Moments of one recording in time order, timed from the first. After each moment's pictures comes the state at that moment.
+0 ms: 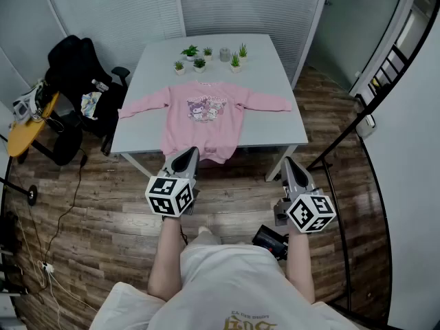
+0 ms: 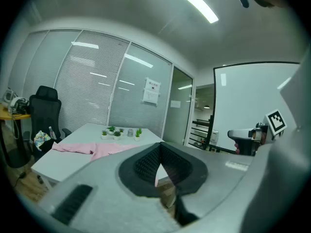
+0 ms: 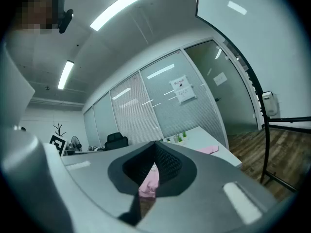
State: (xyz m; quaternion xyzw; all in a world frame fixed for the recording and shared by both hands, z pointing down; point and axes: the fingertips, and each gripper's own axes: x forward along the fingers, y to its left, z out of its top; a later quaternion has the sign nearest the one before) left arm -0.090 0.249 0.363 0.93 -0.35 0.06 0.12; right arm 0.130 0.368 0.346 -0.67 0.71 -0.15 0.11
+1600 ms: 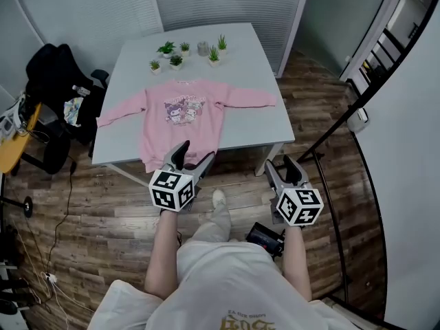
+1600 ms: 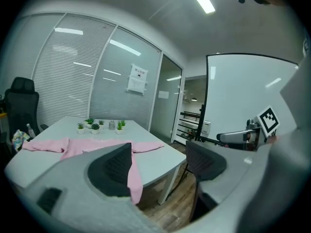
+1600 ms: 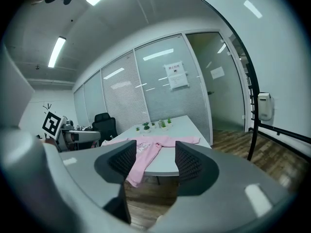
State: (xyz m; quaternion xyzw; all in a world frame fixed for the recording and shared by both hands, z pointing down) left arm 0.021 0.224 0.409 0.95 -0.27 0.11 0.13; right arm 0.200 0.341 0.415 -0.70 0.69 -0.19 0.00
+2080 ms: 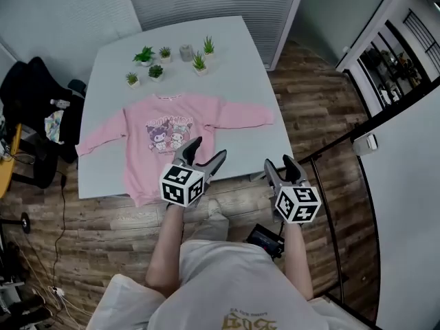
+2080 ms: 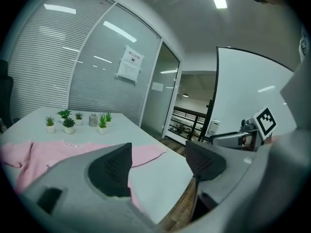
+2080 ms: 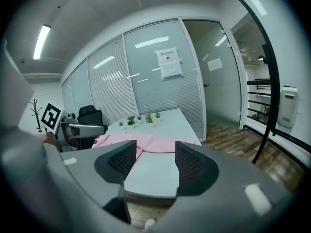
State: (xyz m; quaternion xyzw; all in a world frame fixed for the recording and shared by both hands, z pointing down) left arm 0.149 0.079 0.450 0.96 -0.19 0.14 0.16; right arm 0.289 0.193 0.457 -0.72 0.65 -0.23 -0.05
